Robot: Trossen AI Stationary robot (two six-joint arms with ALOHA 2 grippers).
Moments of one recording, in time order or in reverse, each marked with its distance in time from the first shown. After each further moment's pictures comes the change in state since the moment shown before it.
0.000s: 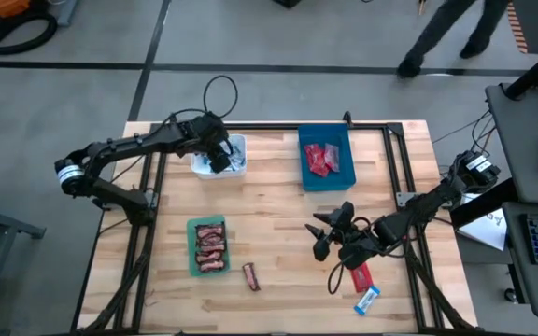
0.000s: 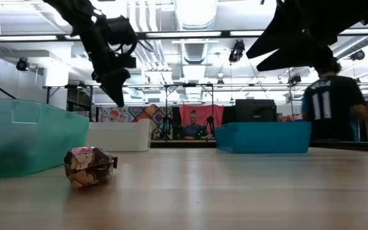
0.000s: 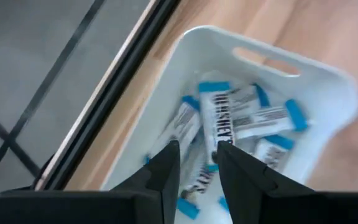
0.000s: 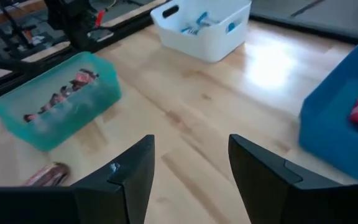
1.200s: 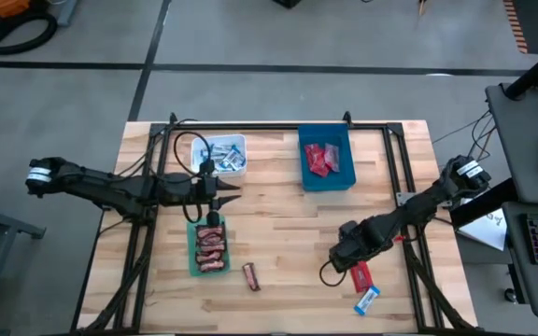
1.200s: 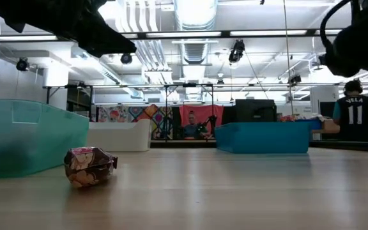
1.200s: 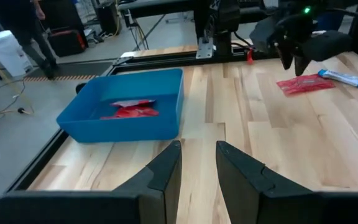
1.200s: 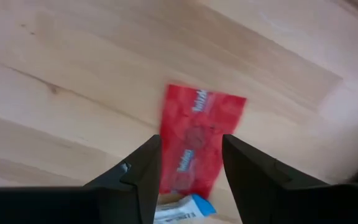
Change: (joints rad) left arm -0.642 -0.422 -0.484 0.799 0.001 -0.031; right arm -0.049 0.107 0.195 -0.829 -1.128 0.740
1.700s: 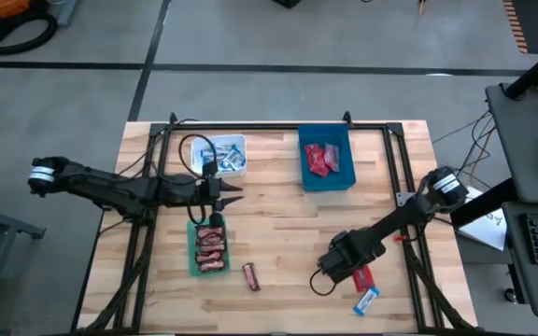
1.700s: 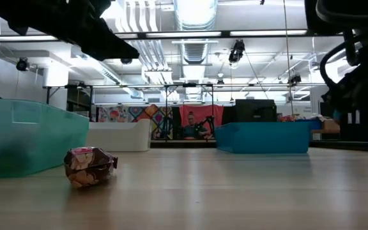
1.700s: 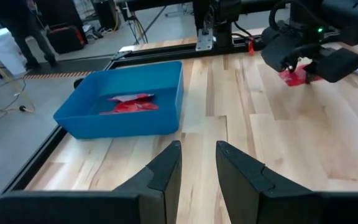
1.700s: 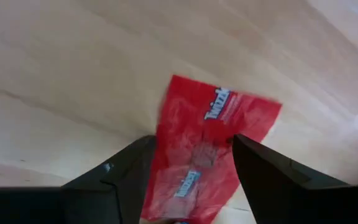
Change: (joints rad) left arm 0.001 0.050 -0.002 0.024 -0.003 0.017; right arm 0.015 0.241 0.049 0.025 -0.090 -0.096
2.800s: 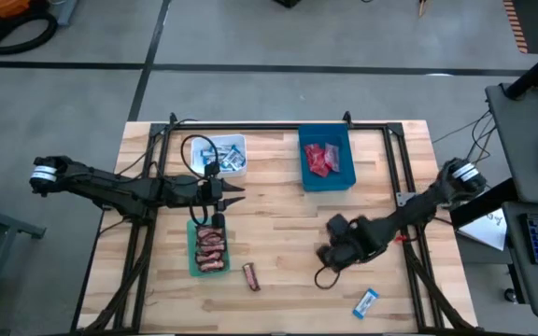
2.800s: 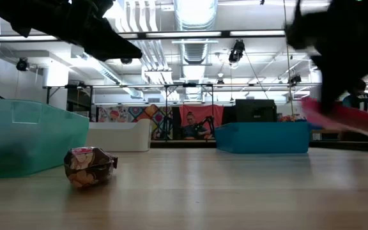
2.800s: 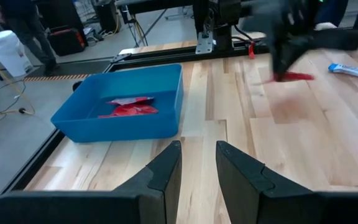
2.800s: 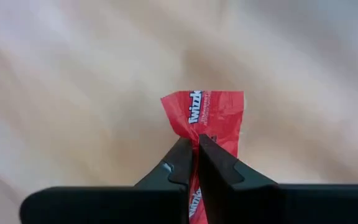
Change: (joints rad) left arm 0.000 0.034 0.000 0.047 0.000 0.000; right arm -0.003 -0.182 0.021 0.013 0.545 -0.127
